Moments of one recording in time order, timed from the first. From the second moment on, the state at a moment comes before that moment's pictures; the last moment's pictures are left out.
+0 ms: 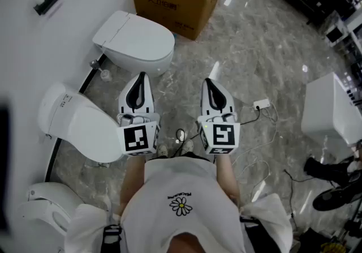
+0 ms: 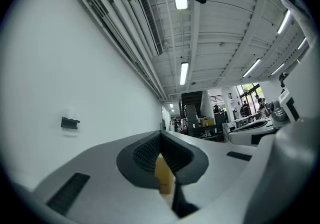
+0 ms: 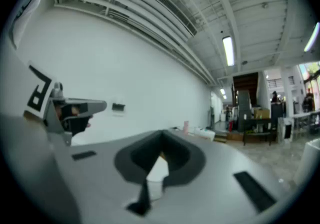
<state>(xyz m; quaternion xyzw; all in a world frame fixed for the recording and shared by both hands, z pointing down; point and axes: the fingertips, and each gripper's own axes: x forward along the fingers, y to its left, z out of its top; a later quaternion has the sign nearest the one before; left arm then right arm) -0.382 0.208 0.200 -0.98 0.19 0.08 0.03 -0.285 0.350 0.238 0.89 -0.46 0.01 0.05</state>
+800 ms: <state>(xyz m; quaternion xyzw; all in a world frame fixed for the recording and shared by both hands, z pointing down) -0.353 0.221 0.205 -0.98 0.20 0.07 0.02 -0.248 0.380 0.248 0.89 -0.45 0.01 0.02</state>
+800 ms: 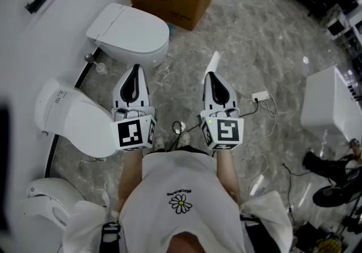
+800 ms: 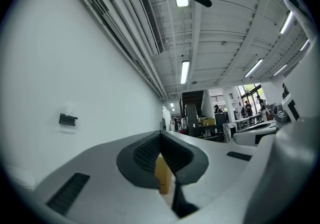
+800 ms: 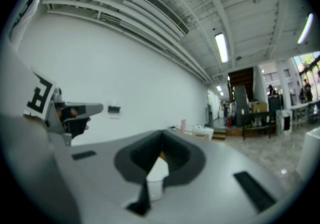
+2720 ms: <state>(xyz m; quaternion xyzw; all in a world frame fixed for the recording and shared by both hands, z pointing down) -0.021 0.005 0.201 -0.94 0.31 0.10 0.08 0.095 0.123 0.245 0.81 -0.59 -0.02 0.04</state>
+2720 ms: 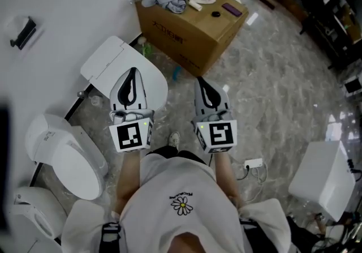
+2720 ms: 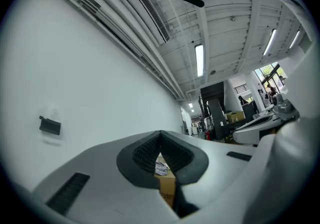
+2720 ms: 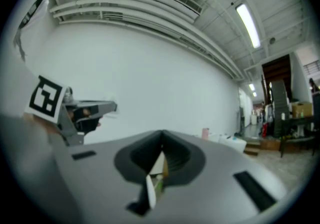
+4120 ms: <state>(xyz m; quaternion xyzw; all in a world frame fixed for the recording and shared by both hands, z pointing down) -0.059 -0.088 0.216 -0.76 0.64 0.04 0.07 0.116 -0.092 0.244 0.54 -0.84 -0.03 0.04</state>
